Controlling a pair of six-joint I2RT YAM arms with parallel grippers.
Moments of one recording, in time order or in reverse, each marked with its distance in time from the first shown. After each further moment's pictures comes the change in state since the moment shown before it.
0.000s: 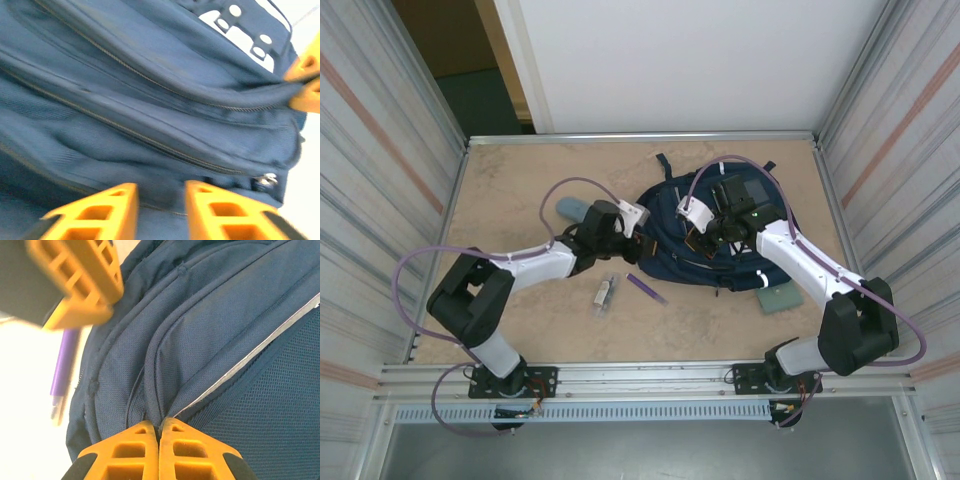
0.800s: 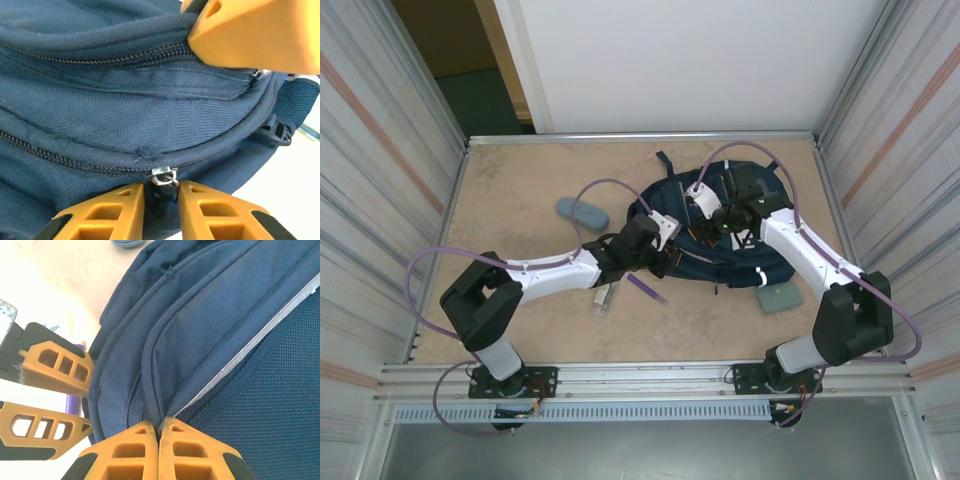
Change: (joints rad) left arm -0.220 0.042 0.138 -0.141 -0.341 -0.004; right arm -0.075 0.048 0.094 -0.057 -0.089 0.116
